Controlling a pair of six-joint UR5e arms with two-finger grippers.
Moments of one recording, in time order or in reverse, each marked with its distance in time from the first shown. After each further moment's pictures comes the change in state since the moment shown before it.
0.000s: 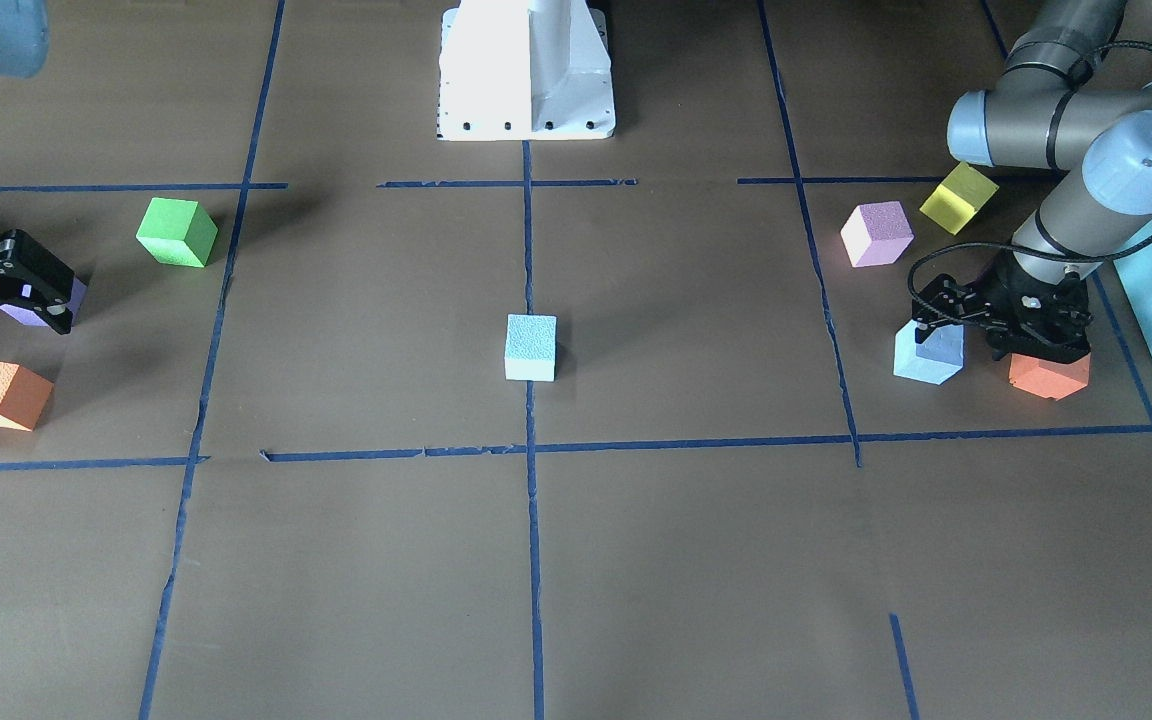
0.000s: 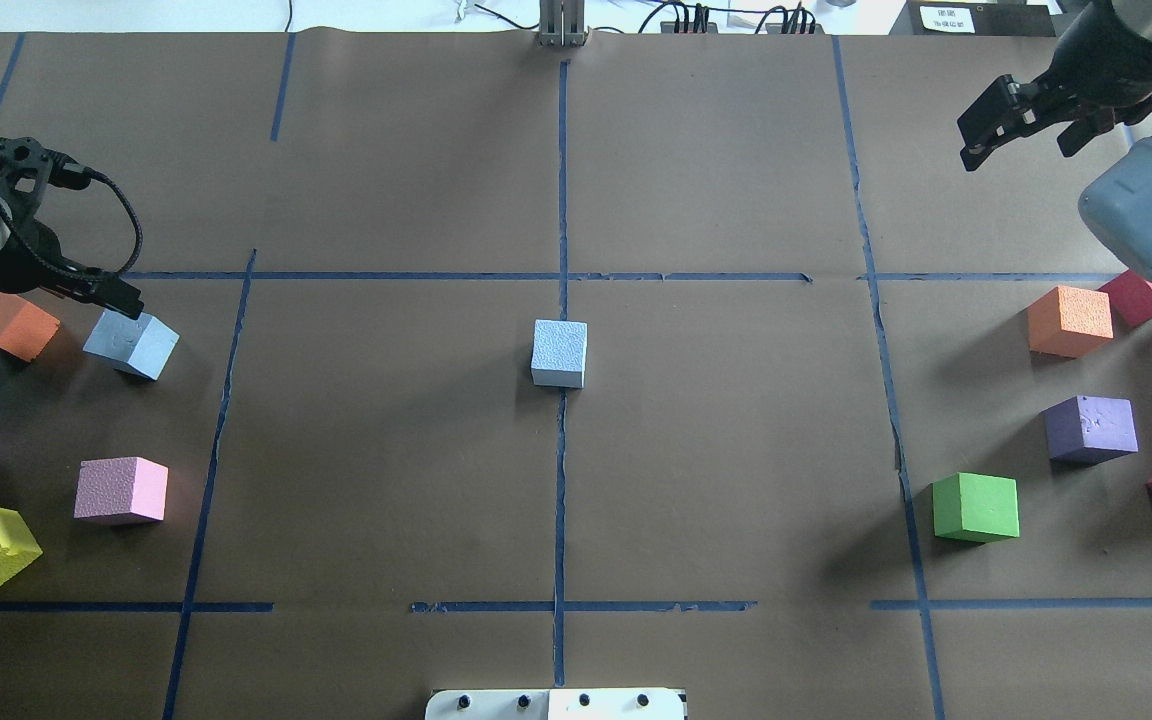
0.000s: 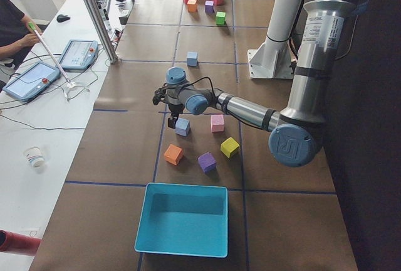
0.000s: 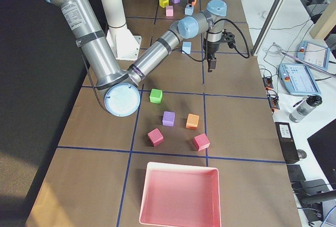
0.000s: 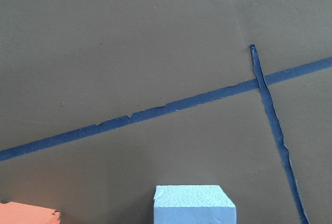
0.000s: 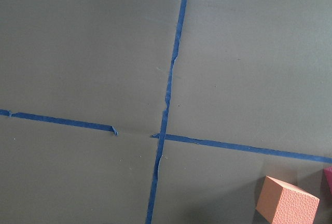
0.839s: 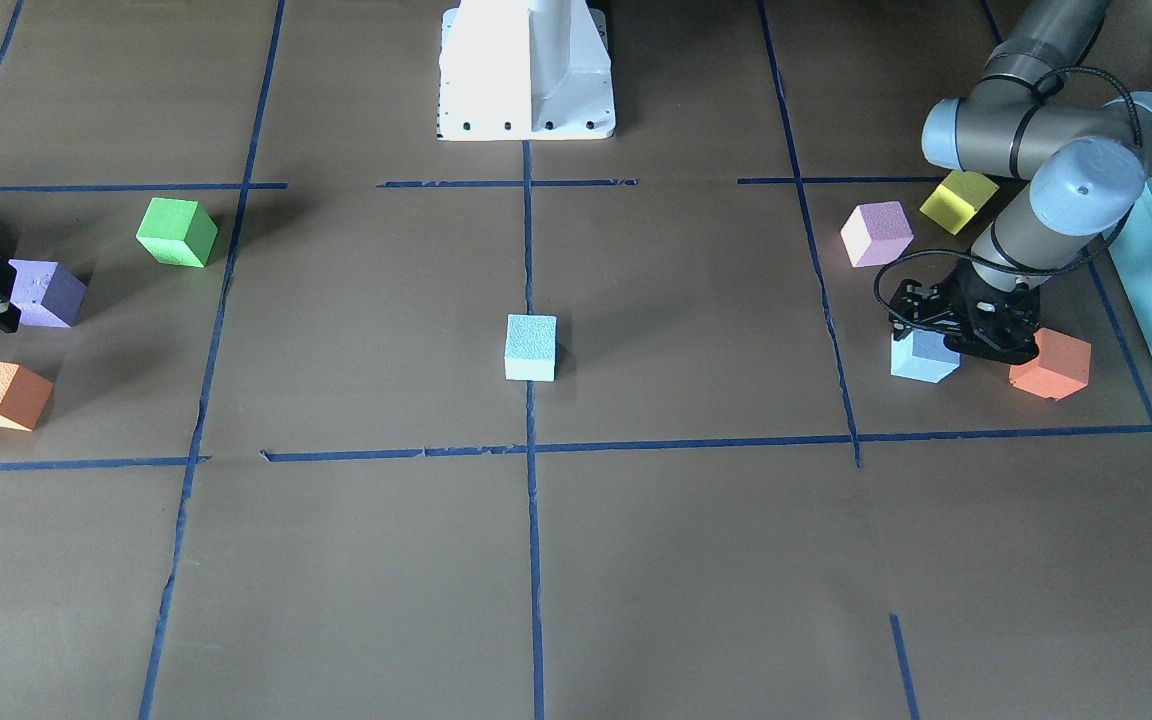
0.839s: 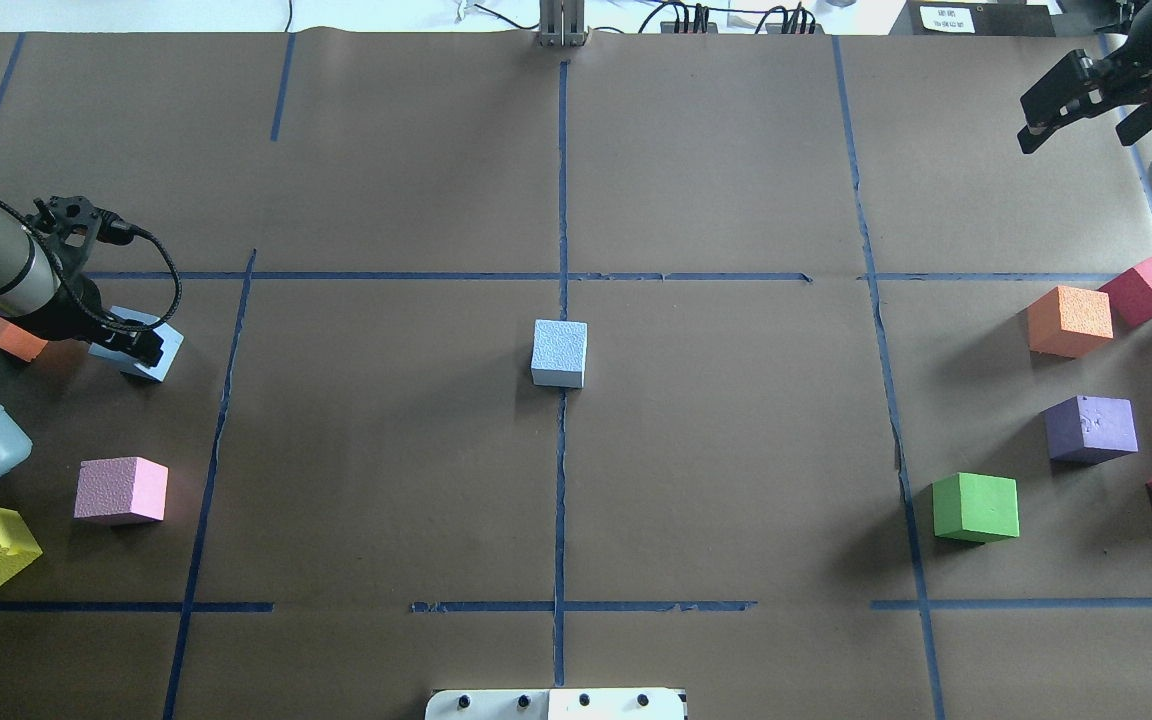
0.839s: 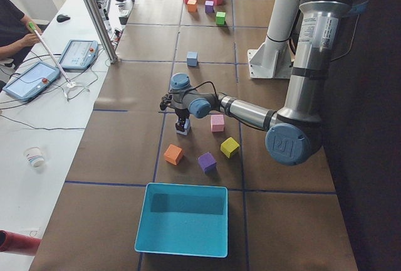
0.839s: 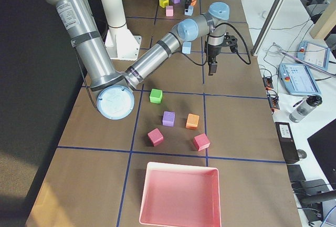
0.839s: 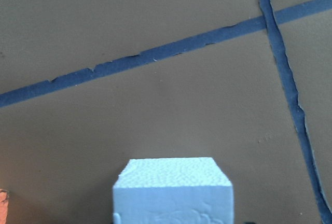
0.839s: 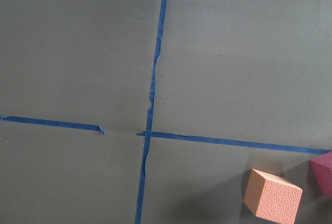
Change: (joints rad) left arm 0.062 0.006 0.029 0.000 0.003 -0.026; right arm 0.057 -0.028 0.003 -0.002 0.040 -0.014
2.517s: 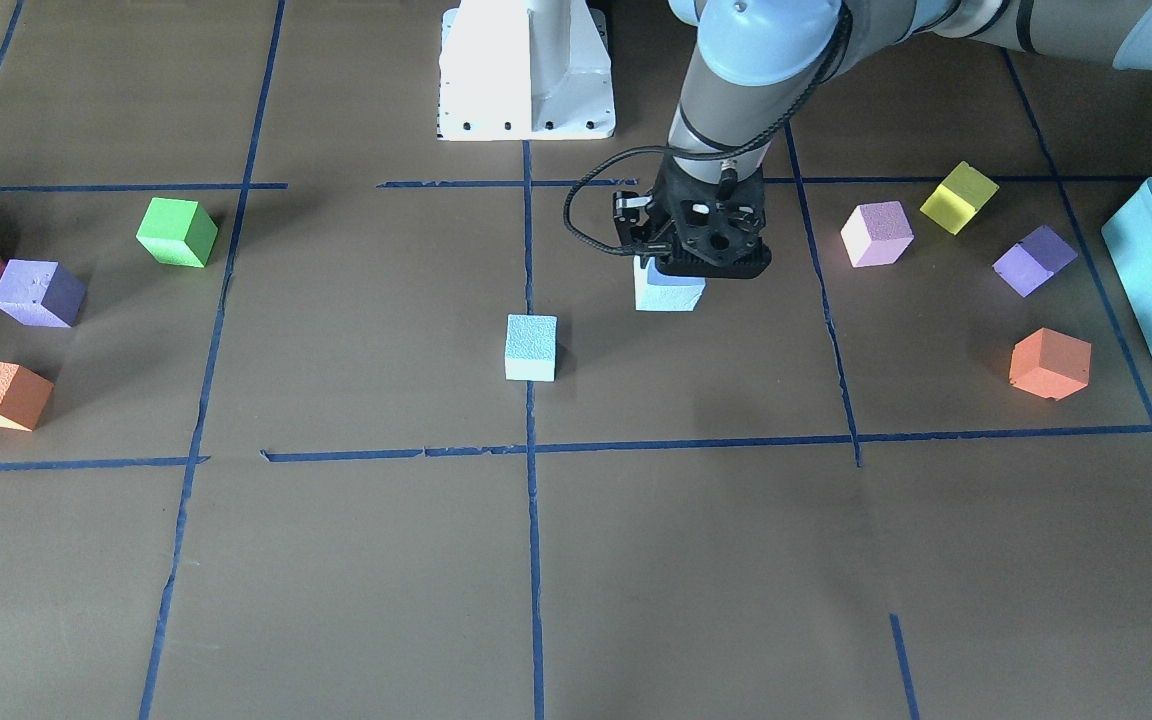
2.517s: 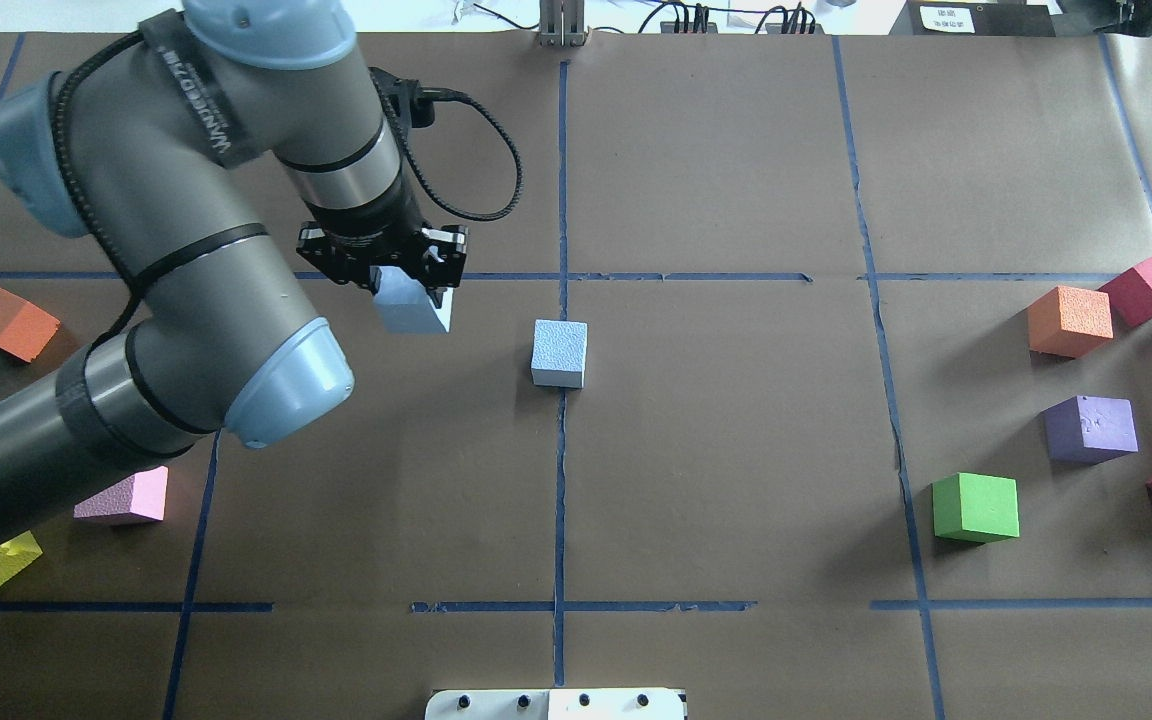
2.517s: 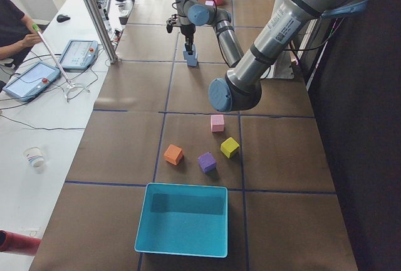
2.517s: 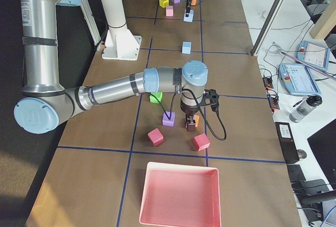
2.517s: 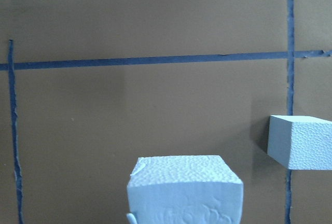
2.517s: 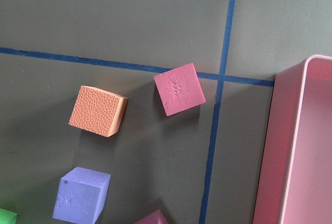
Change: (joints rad) left arm 0.152 -0.672 -0.117 0.713 -0.007 -0.381; right arm 0.320 -0.450 -0.021 0.133 0.085 -0.486
